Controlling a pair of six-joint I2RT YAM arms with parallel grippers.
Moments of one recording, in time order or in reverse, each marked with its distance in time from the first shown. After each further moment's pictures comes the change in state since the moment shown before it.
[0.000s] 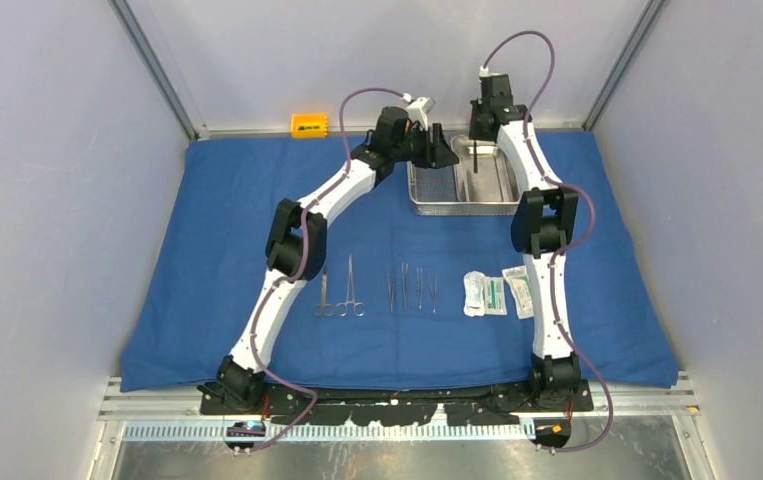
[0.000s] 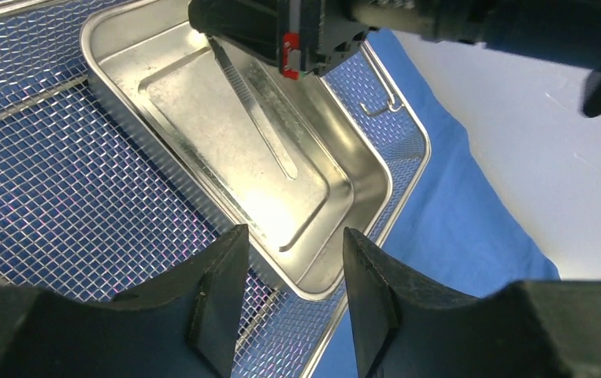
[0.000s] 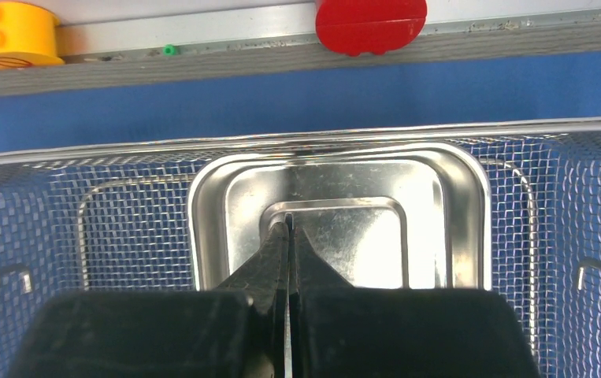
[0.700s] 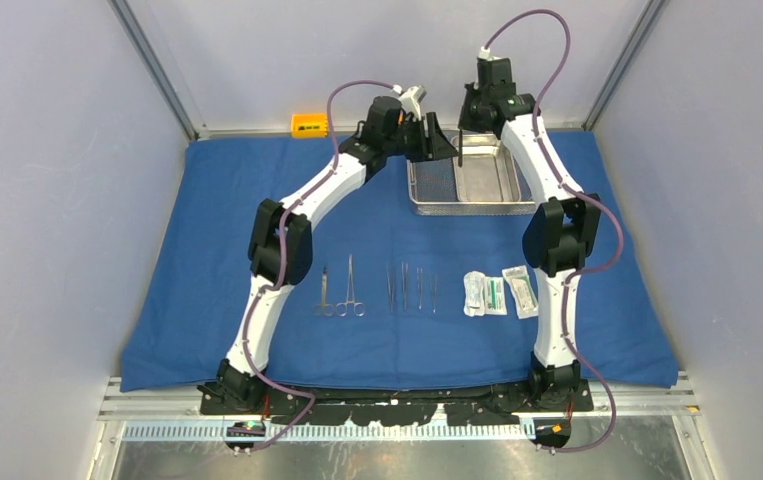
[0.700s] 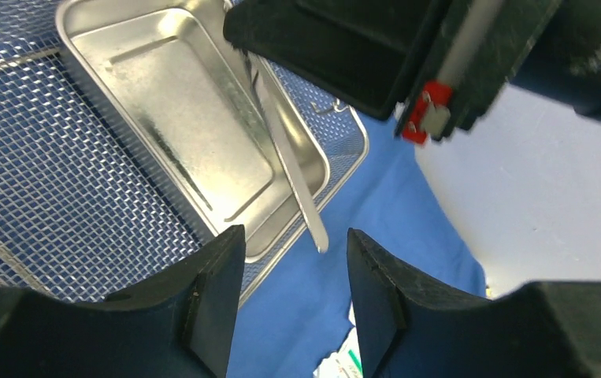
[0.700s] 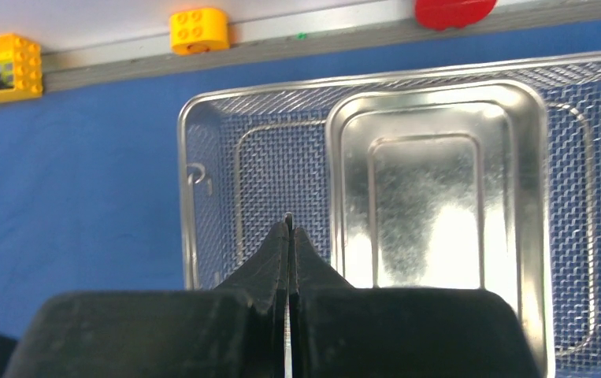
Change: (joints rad) left arm -0.006 -0.195 -0.143 -0.069 -0.023 -0.088; right arm 0.063 -0.340 -0.249 -0.009 -0.061 0.162
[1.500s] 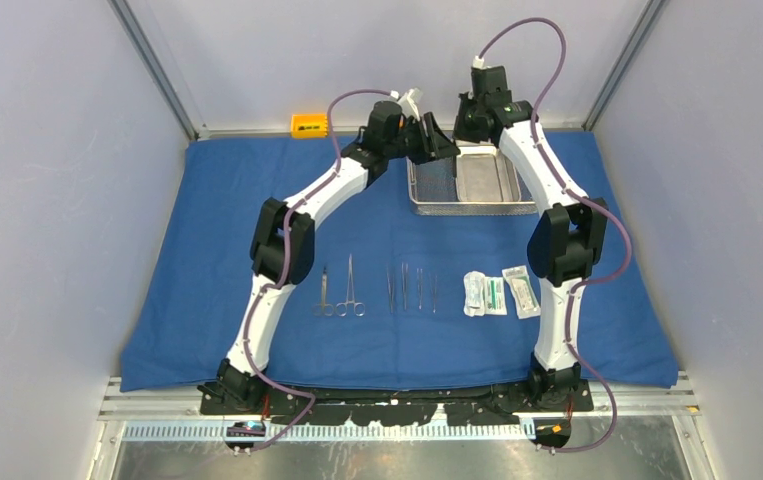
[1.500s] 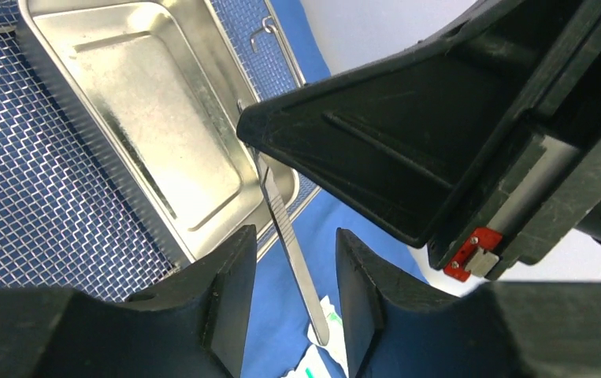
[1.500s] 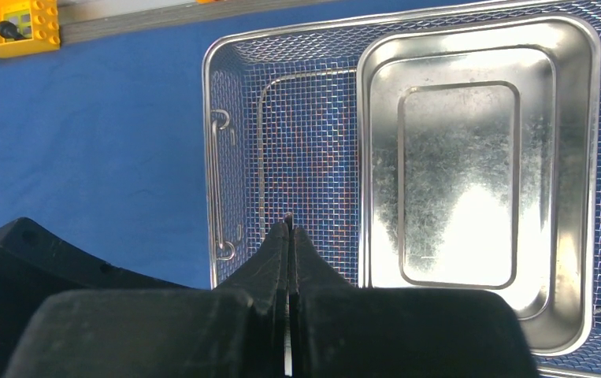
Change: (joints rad) left arm -0.005 0.011 -0.048 0.124 0.010 -0.193; right arm 0.048 -0.128 -0.177 0.008 -0.021 0.040
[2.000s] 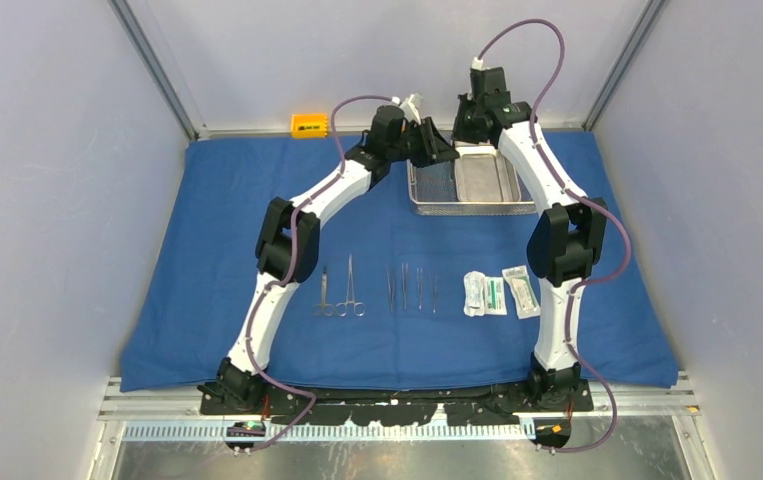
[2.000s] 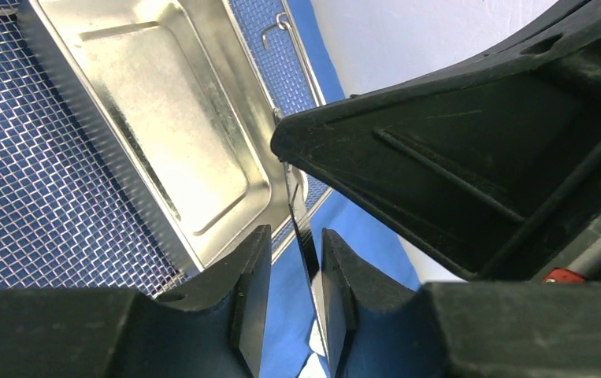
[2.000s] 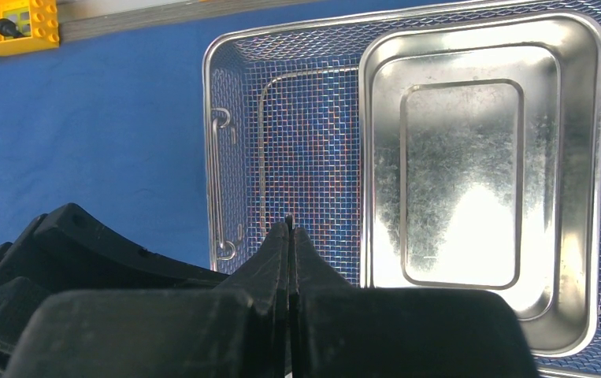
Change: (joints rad) left arm 0.000 0.061 0.029 0.026 0.000 -0.047; right arm 0.004 0.000 -0.011 0.006 0.000 0.003
